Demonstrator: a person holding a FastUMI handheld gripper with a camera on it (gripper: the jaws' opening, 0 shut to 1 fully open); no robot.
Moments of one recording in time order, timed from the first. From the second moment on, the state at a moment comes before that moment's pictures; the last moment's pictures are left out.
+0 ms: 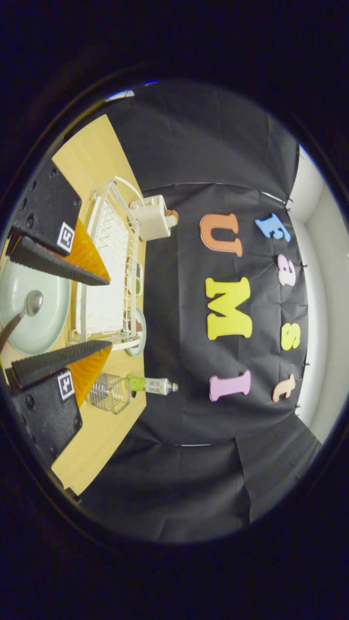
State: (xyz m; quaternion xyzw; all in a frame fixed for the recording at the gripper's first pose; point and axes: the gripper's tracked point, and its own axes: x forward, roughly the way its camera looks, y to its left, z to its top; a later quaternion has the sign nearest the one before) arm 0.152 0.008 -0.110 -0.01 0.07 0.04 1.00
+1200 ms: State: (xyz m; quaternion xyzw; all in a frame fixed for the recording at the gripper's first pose) arm -0.031 -0.067 -0.044 0.04 0.03 0.01 1.00
